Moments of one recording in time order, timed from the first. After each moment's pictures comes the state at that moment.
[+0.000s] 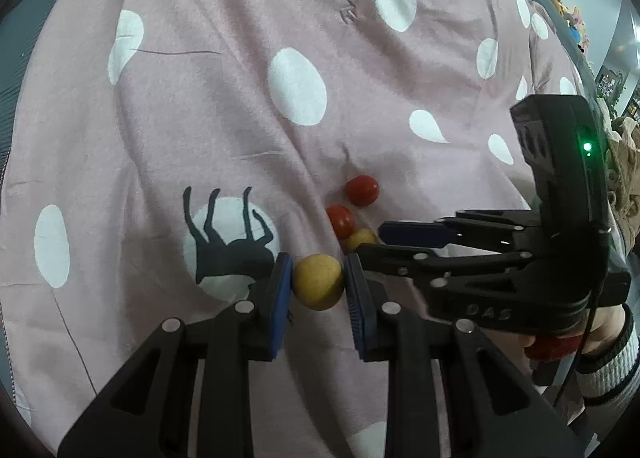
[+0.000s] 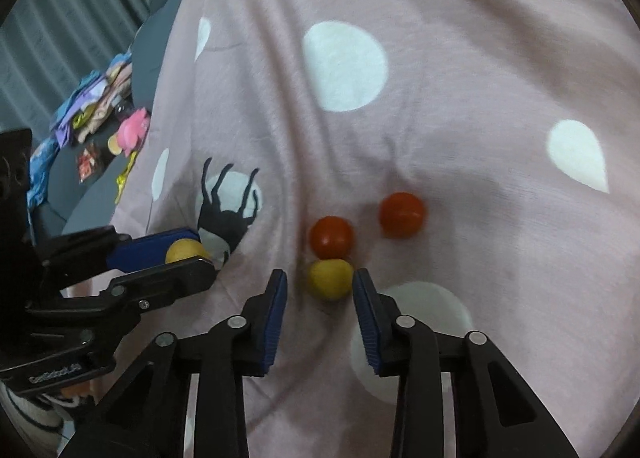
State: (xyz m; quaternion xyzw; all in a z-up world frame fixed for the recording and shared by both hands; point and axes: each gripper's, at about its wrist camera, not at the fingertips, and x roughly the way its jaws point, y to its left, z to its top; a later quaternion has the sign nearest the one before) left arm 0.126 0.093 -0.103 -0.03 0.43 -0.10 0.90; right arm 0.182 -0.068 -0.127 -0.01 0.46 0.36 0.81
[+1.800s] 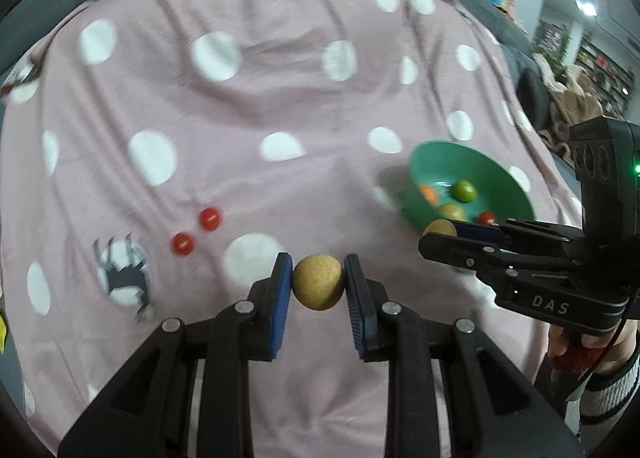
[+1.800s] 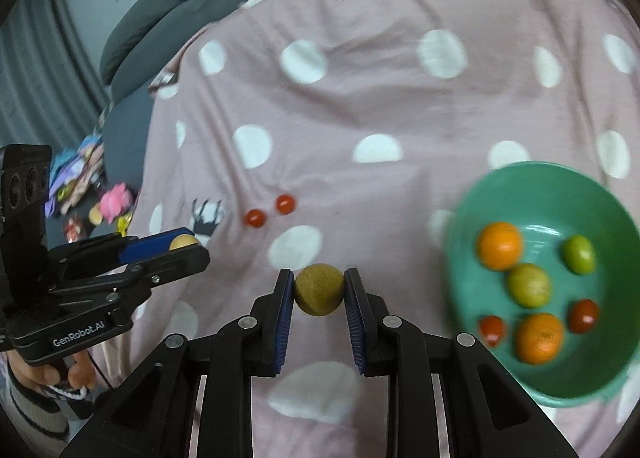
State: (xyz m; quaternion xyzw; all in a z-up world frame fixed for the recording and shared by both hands) left arm 0.066 -0.056 -0.032 0.04 0.39 -0.20 0.90; right arm 0.060 -0.226 -0.052 0.09 0.38 0.22 0.89
